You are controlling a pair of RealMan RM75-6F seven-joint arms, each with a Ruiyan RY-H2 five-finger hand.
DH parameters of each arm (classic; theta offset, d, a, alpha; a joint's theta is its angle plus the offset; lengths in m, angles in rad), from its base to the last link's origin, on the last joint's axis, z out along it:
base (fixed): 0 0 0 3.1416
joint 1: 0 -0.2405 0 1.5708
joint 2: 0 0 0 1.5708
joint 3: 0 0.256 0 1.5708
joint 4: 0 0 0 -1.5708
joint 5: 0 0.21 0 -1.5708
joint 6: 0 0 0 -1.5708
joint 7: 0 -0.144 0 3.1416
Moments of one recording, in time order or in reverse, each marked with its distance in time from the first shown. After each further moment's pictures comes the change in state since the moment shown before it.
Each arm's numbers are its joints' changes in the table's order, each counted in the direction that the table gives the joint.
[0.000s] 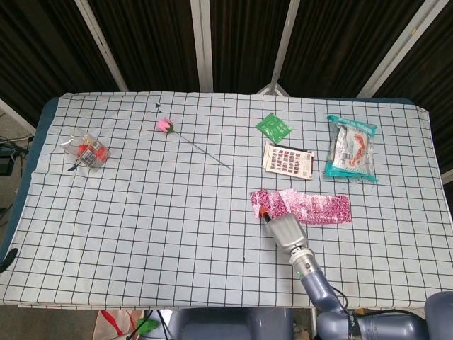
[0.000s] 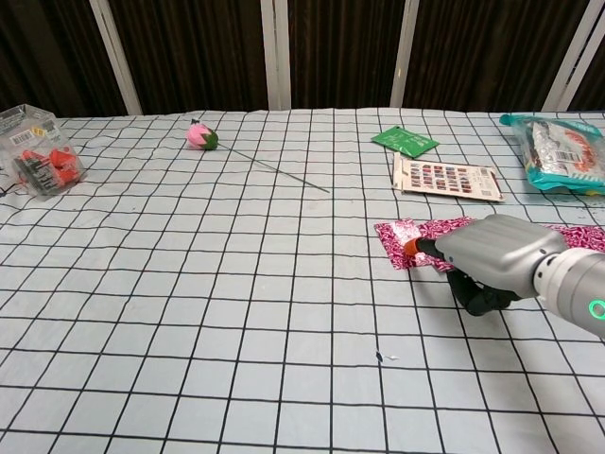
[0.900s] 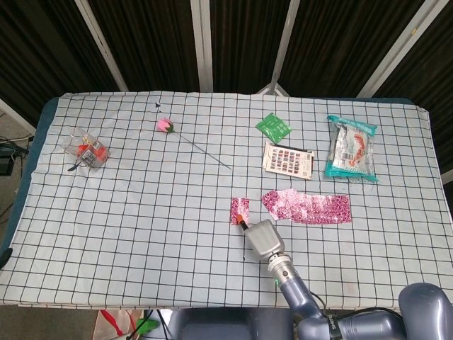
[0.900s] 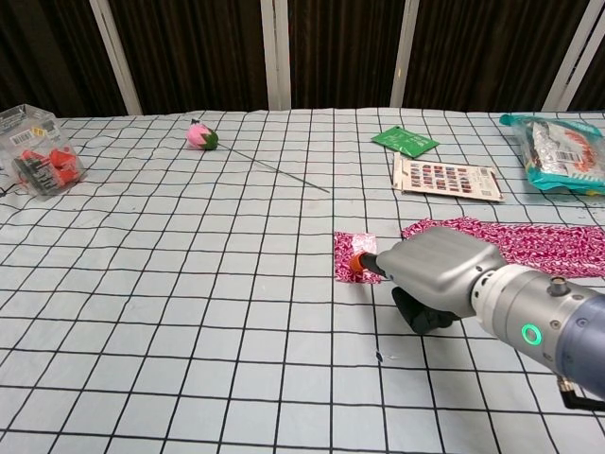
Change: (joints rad) left arm -0.006 0.018 -0.002 -0.015 0.001 0.011 0.069; right arm -0.078 -0.111 -0.011 0.044 0.050 0.062 0.116
